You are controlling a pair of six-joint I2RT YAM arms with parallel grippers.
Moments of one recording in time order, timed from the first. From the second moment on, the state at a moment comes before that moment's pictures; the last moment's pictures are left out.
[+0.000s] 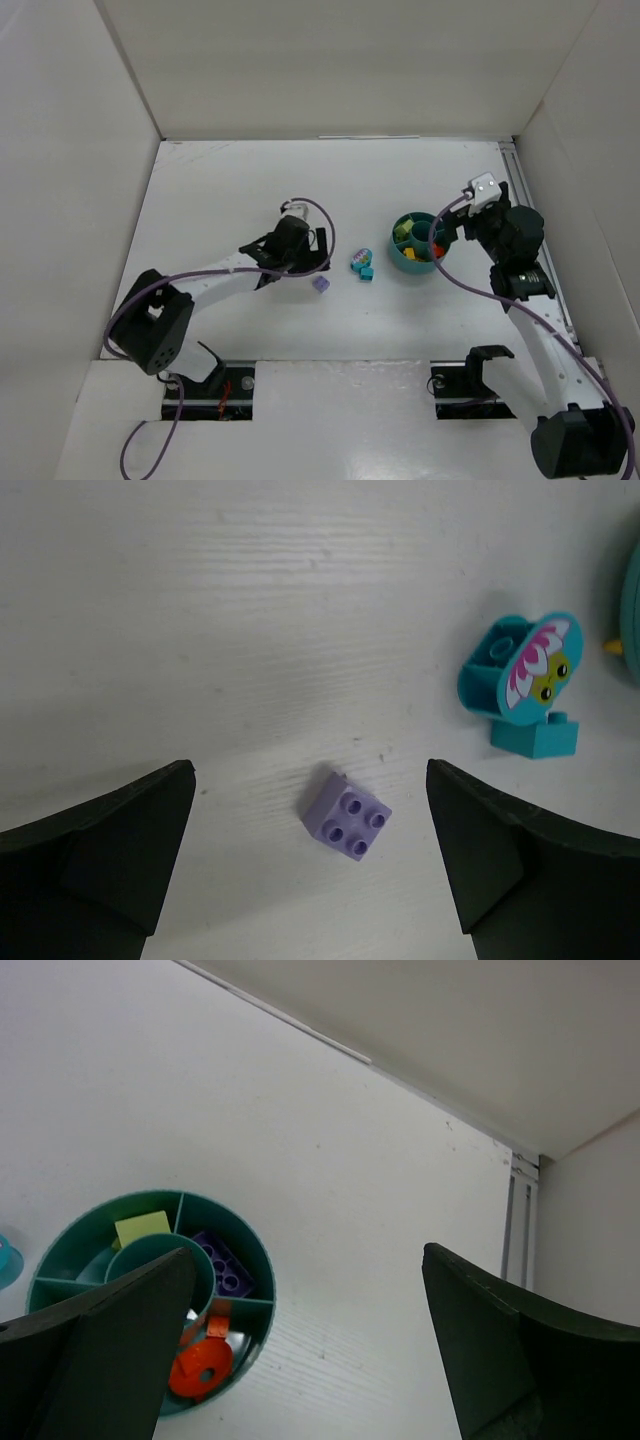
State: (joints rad) left arm -0.66 1.41 0.77 -0.15 -0.13 -0.66; right arm 0.06 0.85 0.68 0.02 -0.23 -0.38
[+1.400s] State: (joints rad) left arm -0.93 1.61 0.81 -0.13 -0.24 -0.48; right arm 0.05 0.81 0.68 -0.18 -0.15 -0.39
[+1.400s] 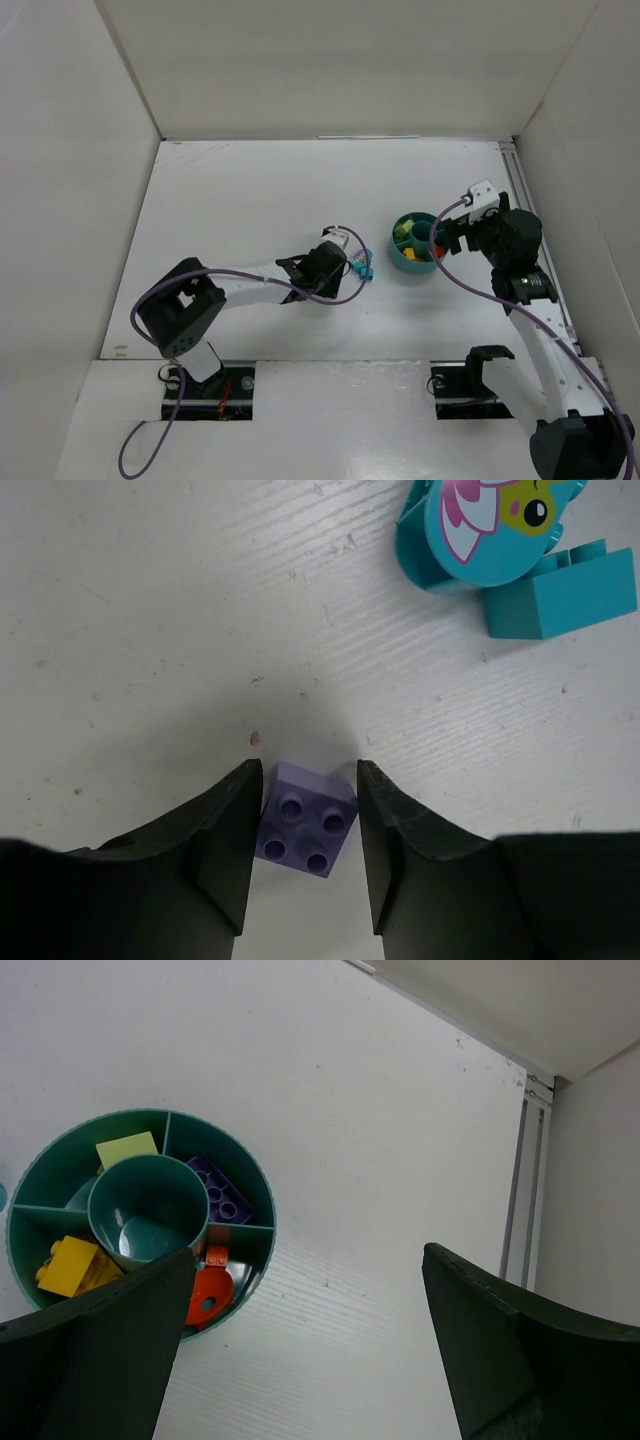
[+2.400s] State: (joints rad) left arm -0.98 1.83 1.56 -0.31 -0.28 -0.33; right arm 0.04 0.58 0.72 -0.46 0.34 -0.18
